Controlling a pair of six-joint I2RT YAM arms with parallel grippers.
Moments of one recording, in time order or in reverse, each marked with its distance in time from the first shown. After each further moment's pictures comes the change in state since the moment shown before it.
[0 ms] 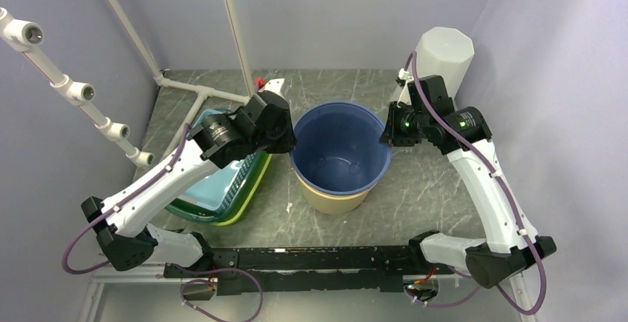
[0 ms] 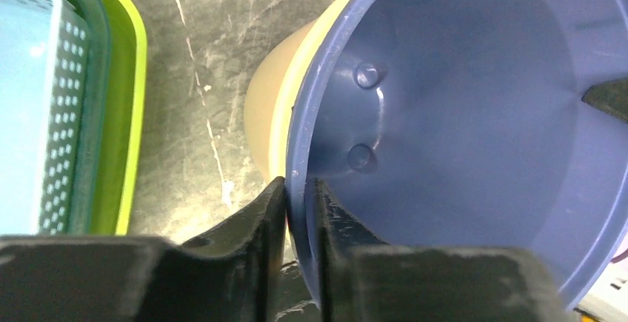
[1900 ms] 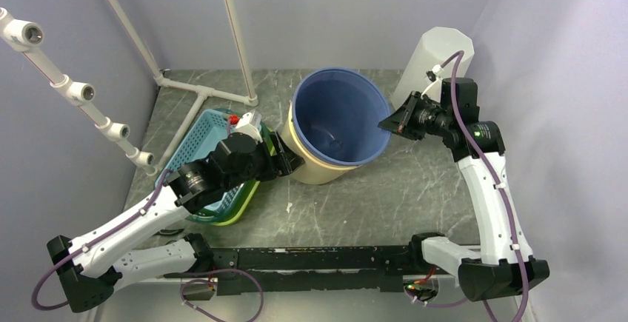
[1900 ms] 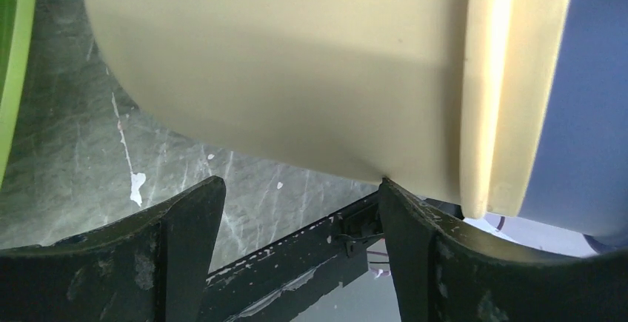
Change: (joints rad) left arm -0.002 -0.399 -0.573 0.435 0.099 -0.229; right arm -0.267 -0.111 -0.185 0.306 -0.404 0.250
